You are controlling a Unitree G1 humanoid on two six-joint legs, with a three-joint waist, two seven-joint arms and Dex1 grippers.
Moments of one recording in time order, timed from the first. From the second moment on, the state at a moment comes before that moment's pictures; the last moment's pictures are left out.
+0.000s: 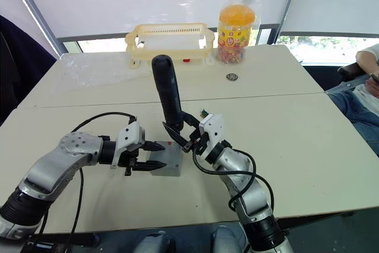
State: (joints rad) left arm -0.37 0.76 -0.20 -0.32 -0.36 0.56 -1.06; right arm -0.22 -0.16 0.26 -0.24 0.23 0.09 0.53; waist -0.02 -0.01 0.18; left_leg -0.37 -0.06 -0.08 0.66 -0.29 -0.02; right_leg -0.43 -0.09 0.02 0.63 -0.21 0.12
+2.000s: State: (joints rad) left arm -0.36 0.75 -0.21 -0.32 -0.35 0.57 -1.06; right arm -0.22 -0.11 0.25 -0.13 0.25 0.02 0.54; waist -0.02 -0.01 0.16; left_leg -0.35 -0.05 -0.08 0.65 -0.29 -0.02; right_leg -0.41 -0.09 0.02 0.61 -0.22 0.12
